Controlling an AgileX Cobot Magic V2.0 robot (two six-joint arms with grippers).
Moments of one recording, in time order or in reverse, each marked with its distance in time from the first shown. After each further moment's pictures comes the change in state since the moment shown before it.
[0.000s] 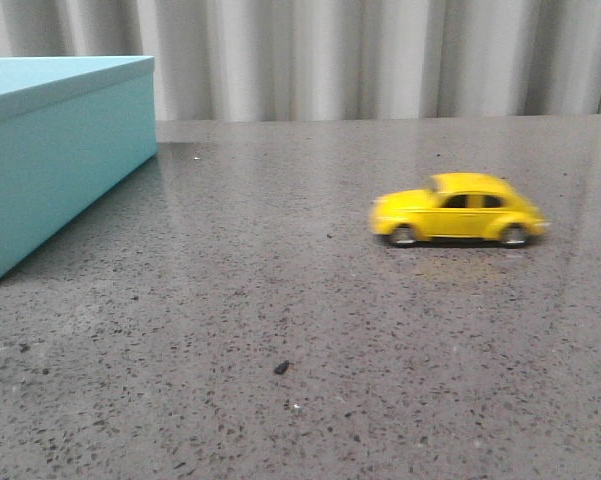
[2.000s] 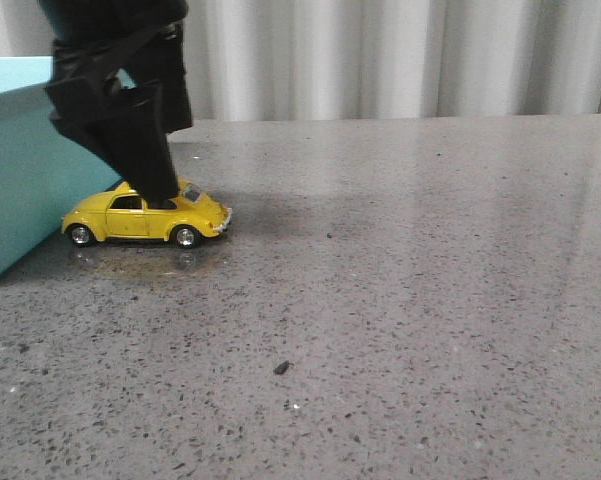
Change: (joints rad) left arm -0.332 1.233 -1.031 0.454 0.905 0.716; right arm 0.122 -0.096 0.077 0.029 0.033 -0.007
